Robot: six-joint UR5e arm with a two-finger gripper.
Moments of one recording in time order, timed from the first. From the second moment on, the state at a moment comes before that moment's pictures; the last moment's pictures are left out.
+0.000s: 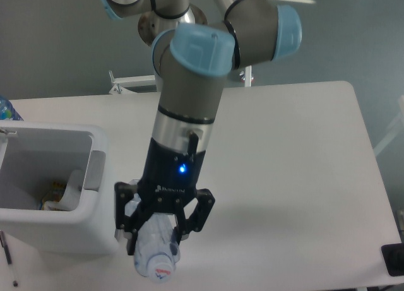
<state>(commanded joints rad) 2.30 -2.00 -1.12 -0.81 1.03 -0.03</state>
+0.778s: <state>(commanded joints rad) 2.23 -1.94 -1.17 -0.80 0.94 -0.04</state>
